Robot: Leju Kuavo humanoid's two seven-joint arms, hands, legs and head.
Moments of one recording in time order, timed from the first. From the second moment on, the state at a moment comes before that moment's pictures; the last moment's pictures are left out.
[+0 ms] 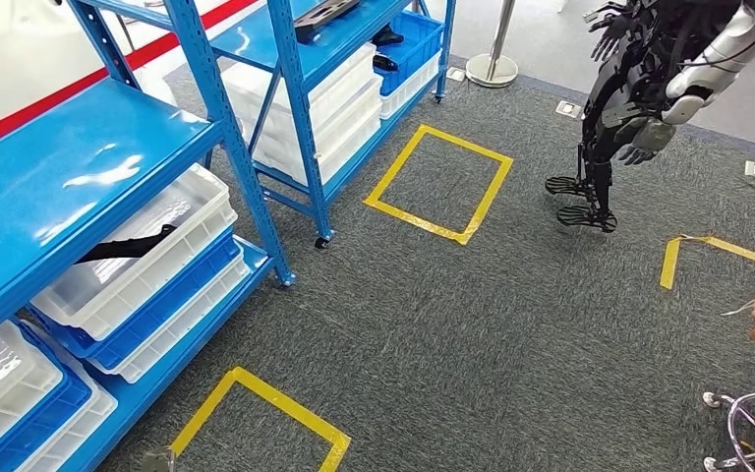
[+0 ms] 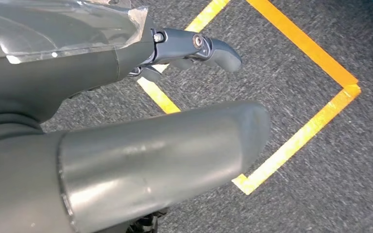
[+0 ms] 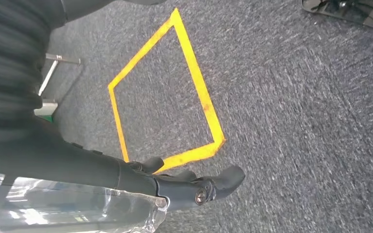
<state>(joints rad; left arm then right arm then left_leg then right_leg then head) -0.01 -0.32 0.60 -0.72 -0.36 0.04 -0.09 -0.17 -0.13 1.27 -0.13 -0.49 -0.20 0.16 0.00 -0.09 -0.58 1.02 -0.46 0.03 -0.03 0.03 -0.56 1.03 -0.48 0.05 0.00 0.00</state>
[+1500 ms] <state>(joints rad) -0.01 -0.33 0.62 -0.76 -0.34 0.06 -0.08 -0.16 -0.13 1.28 -0.13 -0.54 -0.19 0.15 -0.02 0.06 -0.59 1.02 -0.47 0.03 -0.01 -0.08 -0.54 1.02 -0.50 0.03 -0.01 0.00</state>
